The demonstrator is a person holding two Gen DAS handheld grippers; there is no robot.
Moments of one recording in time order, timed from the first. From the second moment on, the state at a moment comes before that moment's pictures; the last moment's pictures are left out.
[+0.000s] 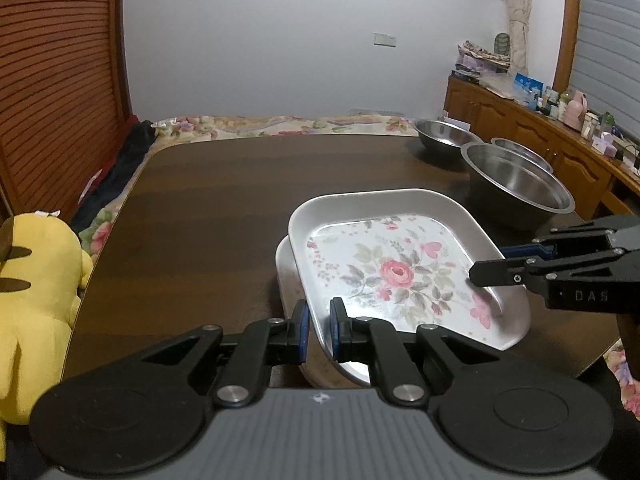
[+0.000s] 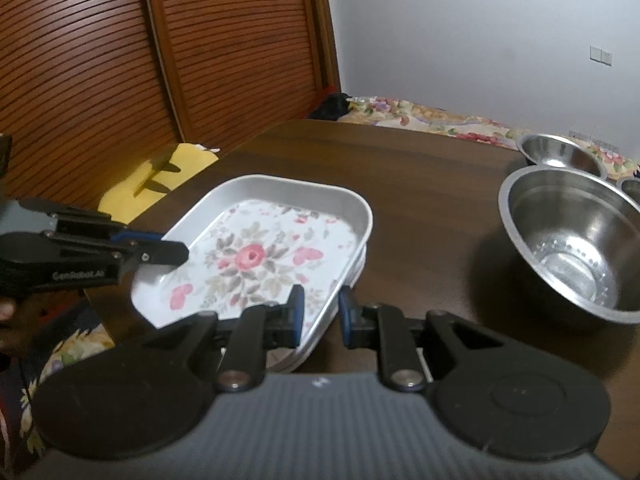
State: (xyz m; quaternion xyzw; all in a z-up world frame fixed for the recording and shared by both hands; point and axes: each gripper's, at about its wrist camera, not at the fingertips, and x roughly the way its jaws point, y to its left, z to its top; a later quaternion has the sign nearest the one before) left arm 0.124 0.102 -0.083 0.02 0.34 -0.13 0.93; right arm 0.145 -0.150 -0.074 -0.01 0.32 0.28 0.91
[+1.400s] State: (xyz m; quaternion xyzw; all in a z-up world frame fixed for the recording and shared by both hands) left arm 0.119 0.056 -0.043 0.01 0.27 -0.16 0.95; right arm 0.119 -0.226 -0.040 0.07 0.19 0.21 0.96
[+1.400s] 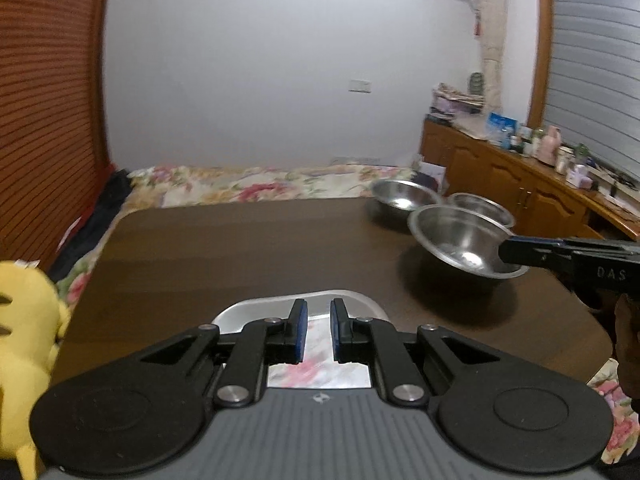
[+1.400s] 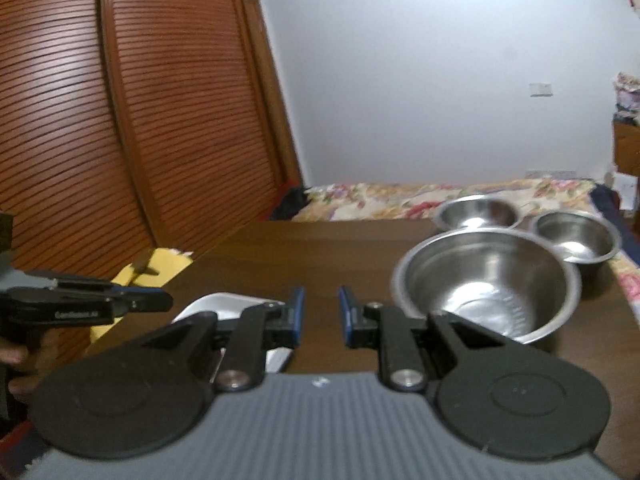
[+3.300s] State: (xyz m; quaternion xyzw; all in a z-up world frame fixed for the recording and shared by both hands) left arm 0.258 -0.102 -0.092 0.03 0.33 -0.19 0.92; right arm 0.221 -0.338 -0.095 0.08 0.27 0.17 0.95
